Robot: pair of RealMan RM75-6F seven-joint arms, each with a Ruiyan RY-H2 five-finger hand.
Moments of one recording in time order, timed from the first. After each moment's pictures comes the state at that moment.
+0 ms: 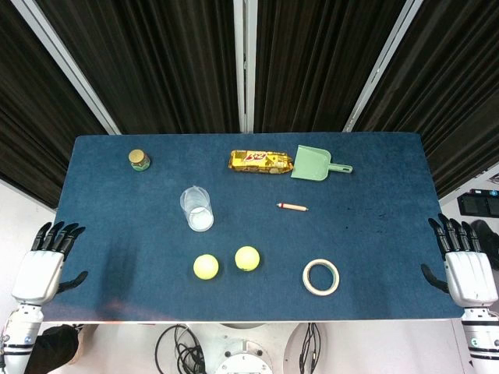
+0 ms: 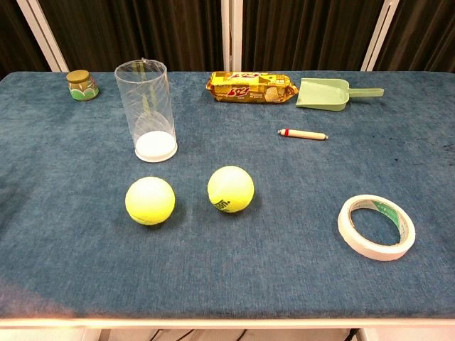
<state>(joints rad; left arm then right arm) -0.14 -1.16 -0.03 -1.62 1.54 1.45 0.12 0.08 -1.12 0.07 -1.61 -1.49 1.48 -0.11</state>
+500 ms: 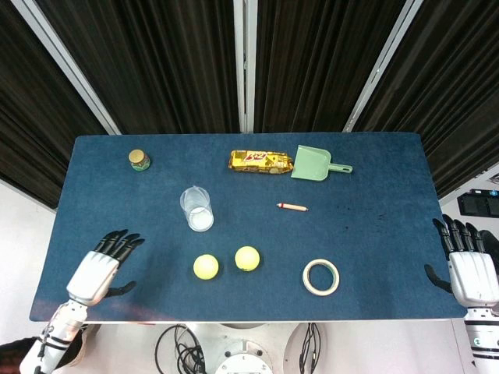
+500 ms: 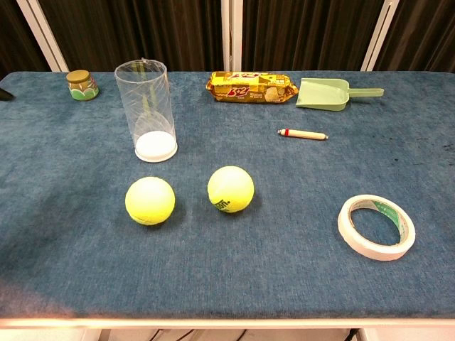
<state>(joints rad) -0.25 -1.26 0.02 -1.62 1.72 1.34 0.05 0.07 -1.12 0.07 -1.60 -1.47 1.47 -0.09</state>
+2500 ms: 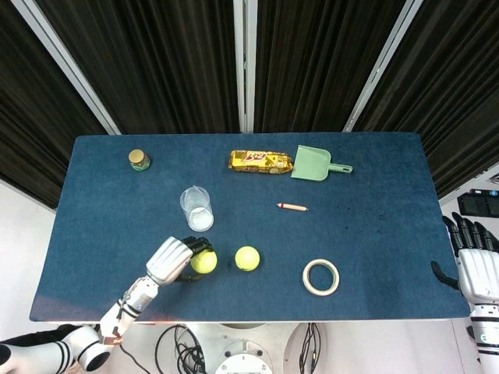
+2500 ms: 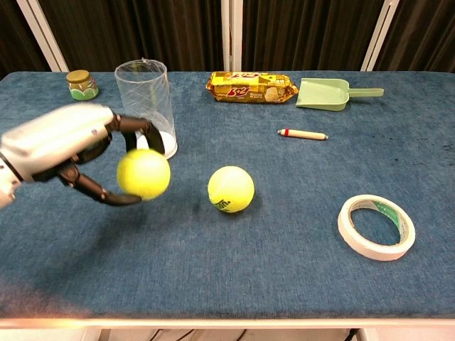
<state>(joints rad) -0.53 -1.65 -0.01 -1.32 1.72 1.28 -0.05 0.08 -1.12 0.09 -1.58 -1.42 1.44 -0.02</state>
